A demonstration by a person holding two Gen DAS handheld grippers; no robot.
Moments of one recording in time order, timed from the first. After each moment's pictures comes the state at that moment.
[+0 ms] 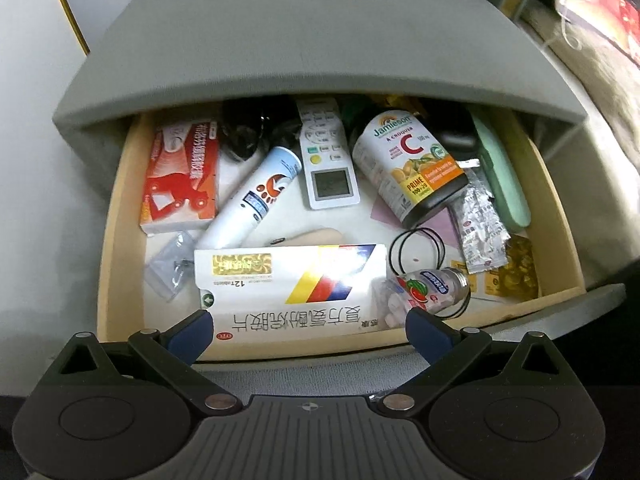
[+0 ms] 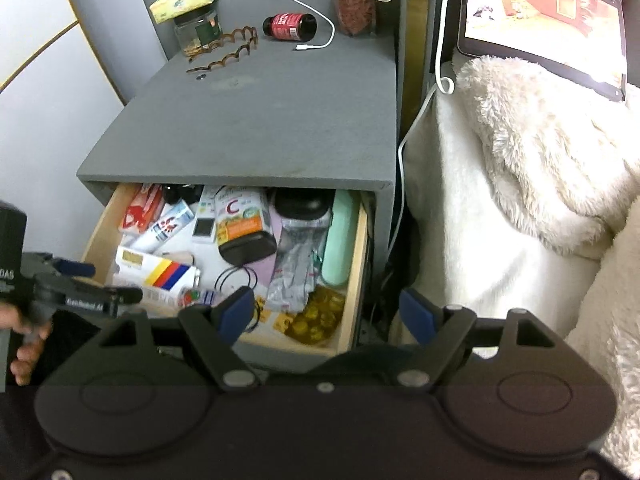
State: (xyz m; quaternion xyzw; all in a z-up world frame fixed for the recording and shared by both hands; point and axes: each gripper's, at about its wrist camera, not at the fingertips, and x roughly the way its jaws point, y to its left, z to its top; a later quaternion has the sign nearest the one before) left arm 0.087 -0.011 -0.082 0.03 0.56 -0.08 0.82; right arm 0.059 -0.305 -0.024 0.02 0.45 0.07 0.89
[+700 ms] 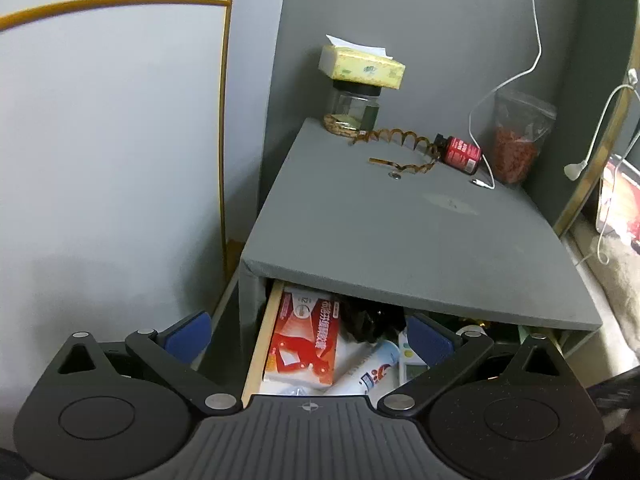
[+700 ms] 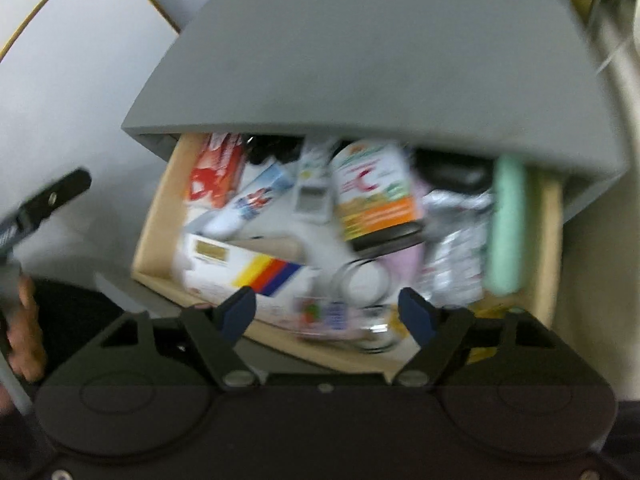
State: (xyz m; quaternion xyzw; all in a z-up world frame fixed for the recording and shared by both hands) left arm 0.100 0.091 -0.007 -0.09 0.35 0.03 0.93; right arm 0.161 -0.173 -0.088 0.10 0.58 0.18 0.79
